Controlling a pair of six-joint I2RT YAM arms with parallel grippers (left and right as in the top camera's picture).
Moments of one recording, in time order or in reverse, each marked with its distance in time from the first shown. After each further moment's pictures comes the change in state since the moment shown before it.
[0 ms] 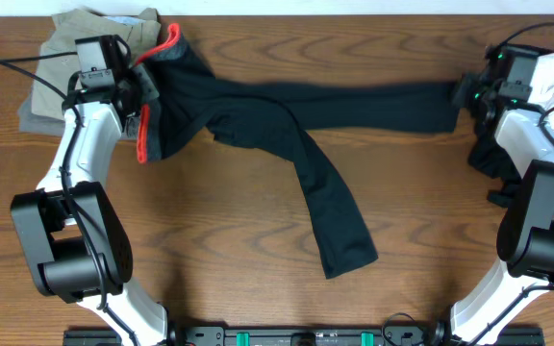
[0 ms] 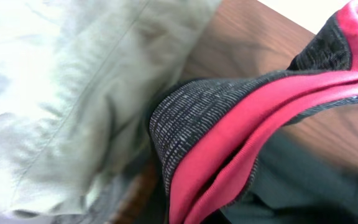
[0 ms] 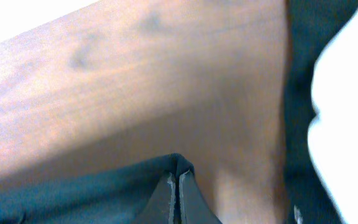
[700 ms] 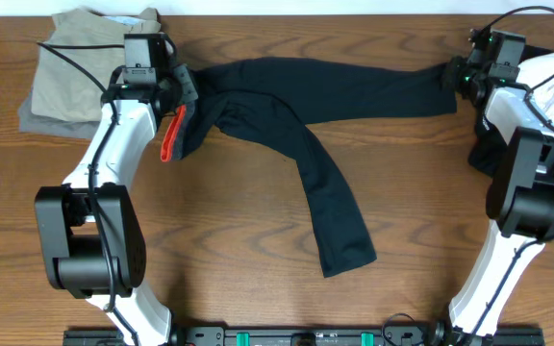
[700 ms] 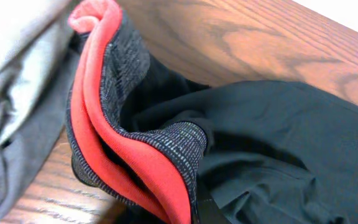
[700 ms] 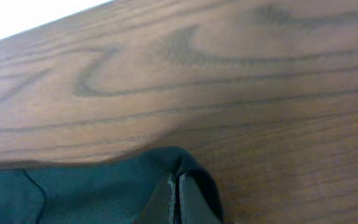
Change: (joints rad) left arm -0.142 0.000 0.000 -0.031 0.000 -0.016; right arm 0.006 0.290 0.288 -0.034 -0.092 -0.050
